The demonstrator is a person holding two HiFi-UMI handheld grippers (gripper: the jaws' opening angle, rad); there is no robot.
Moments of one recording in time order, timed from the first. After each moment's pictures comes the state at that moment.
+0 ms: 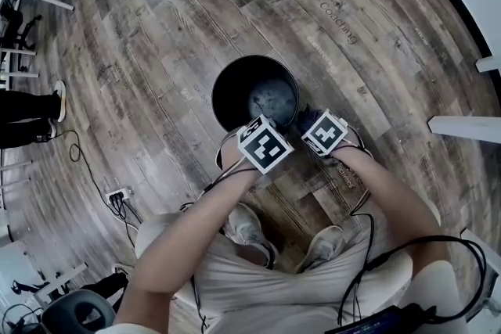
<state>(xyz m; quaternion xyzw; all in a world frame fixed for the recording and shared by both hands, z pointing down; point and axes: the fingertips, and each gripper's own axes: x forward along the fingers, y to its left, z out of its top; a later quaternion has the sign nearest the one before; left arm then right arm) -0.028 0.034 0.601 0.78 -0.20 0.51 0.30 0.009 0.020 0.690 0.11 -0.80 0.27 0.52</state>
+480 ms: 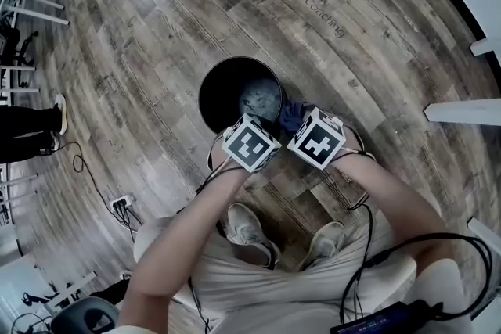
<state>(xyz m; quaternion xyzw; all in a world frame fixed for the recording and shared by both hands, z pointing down) -0.020 0.030 0.595 0.78 -0.22 0.50 0.31 -0.004 0.020 0.587 0.11 -0.85 0.20 0.48</state>
